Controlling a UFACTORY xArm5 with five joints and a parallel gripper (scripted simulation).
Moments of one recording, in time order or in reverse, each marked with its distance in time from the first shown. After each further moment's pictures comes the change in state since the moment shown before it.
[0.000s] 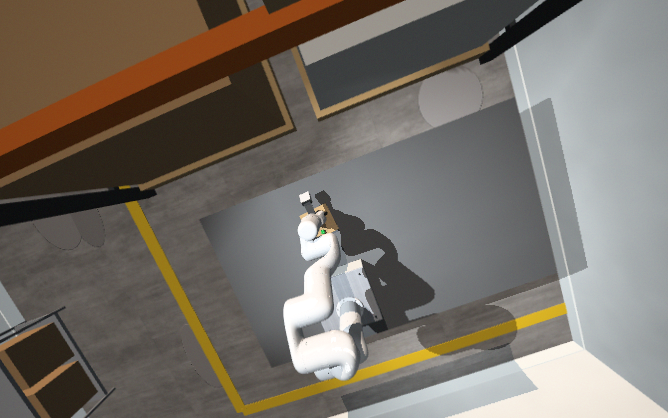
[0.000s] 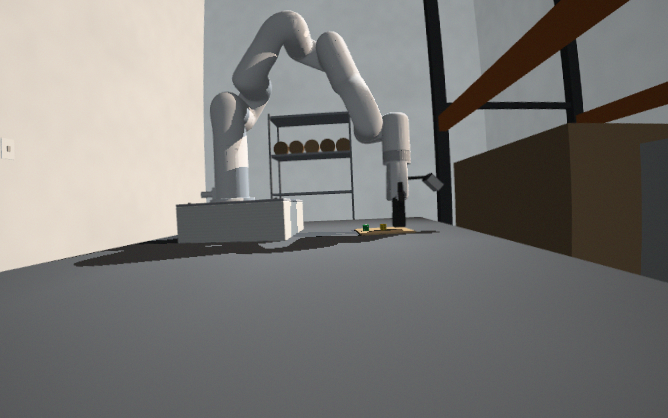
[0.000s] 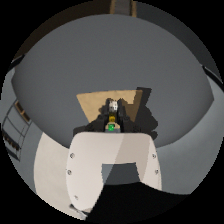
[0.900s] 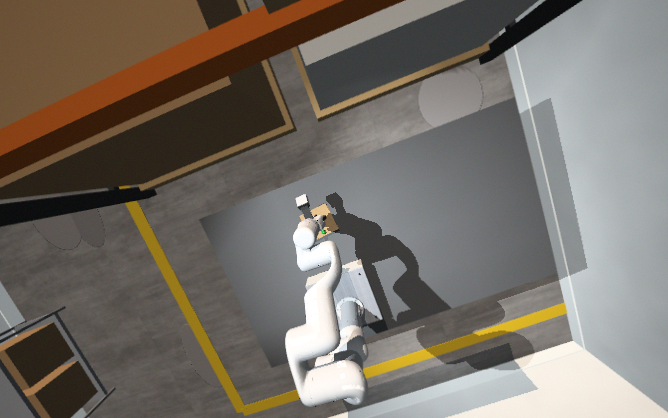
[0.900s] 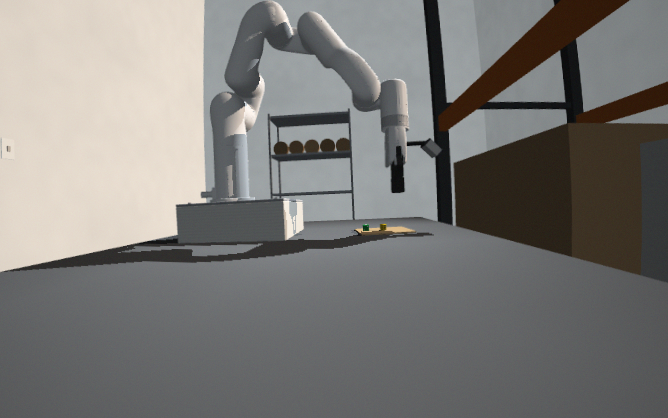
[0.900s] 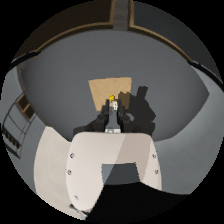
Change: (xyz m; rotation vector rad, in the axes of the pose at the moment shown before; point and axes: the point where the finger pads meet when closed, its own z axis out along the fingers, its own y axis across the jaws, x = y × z) arm 0.000 0.002 -0.093 0.000 0.000 0.000
